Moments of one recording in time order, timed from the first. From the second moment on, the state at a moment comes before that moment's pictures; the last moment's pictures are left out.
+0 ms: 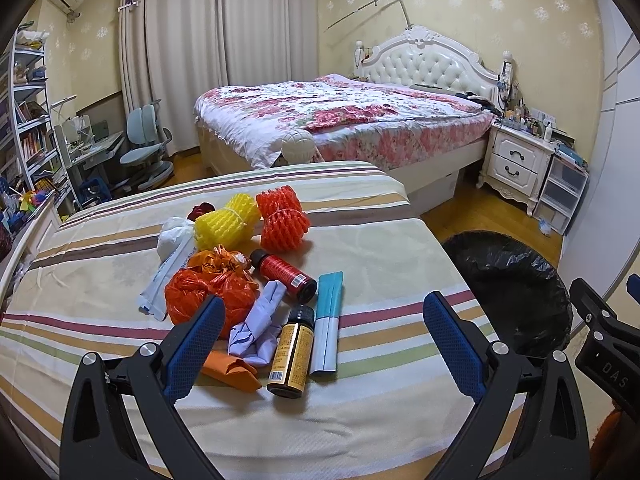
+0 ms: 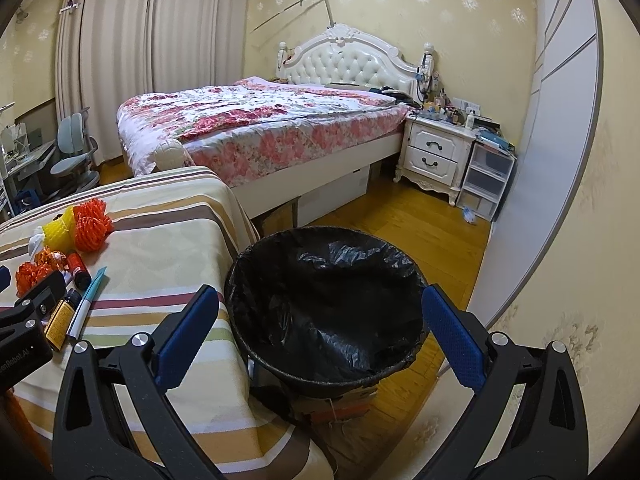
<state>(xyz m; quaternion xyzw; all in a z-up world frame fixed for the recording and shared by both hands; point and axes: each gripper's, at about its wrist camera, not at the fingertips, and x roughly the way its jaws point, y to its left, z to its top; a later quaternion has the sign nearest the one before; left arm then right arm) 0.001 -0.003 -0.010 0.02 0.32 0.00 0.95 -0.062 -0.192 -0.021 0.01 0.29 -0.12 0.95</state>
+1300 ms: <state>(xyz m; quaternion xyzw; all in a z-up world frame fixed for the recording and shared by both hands) 0.003 -0.003 -0.011 0.02 0.32 -0.01 0.95 -0.062 -0.194 -0.022 0.01 0.29 -0.12 0.95</state>
